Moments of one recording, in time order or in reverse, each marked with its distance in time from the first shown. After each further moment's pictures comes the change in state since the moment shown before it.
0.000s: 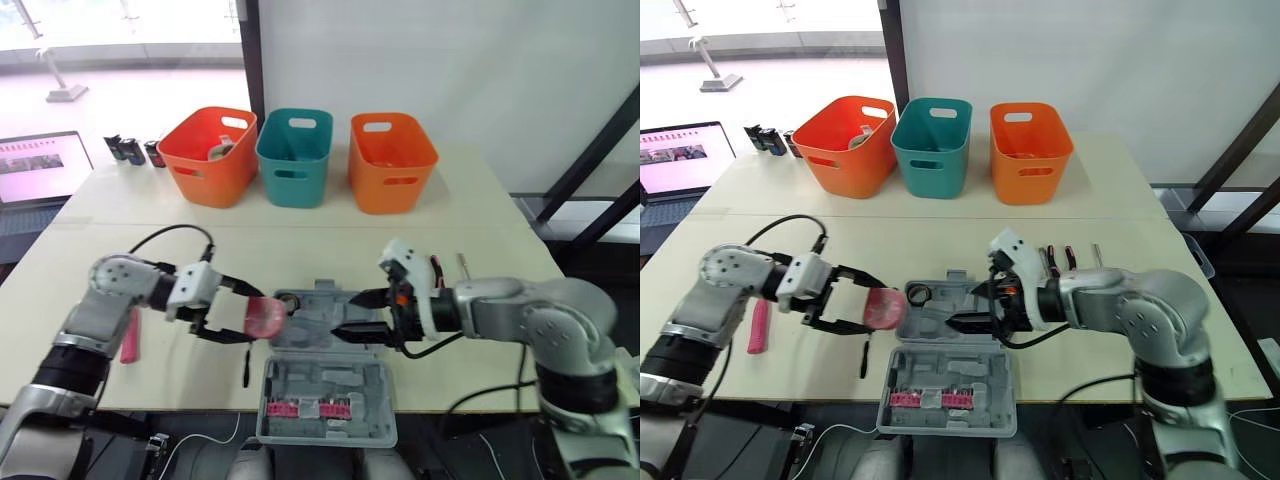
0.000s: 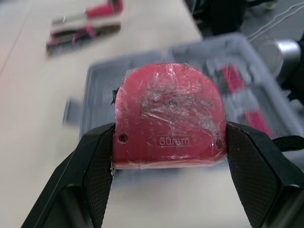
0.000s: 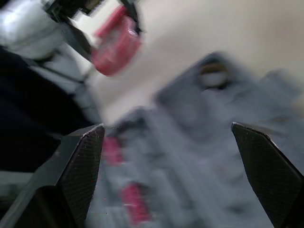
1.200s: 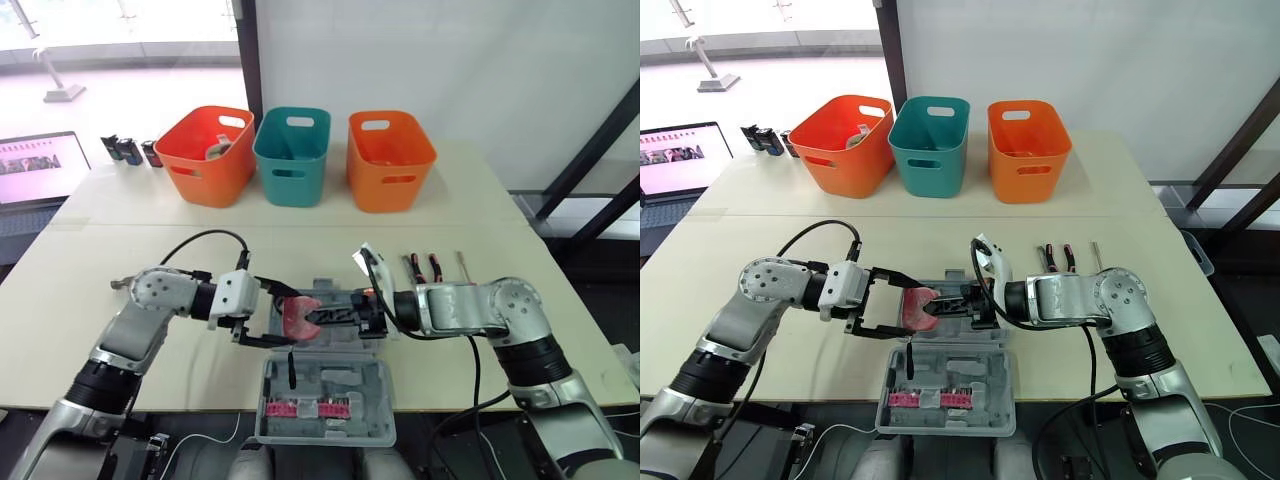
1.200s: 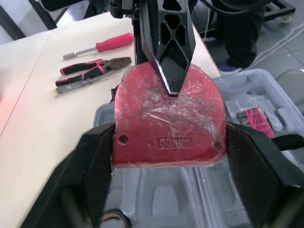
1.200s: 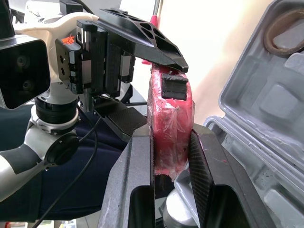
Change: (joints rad) left arm 0.049 -0.125 -0.030 -0.144 0.044 0.081 0.163; right arm 0.004 -0.020 0.198 0.377 0.886 -0.296 -0.737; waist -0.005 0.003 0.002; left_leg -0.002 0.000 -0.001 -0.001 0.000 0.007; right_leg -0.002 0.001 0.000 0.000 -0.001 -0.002
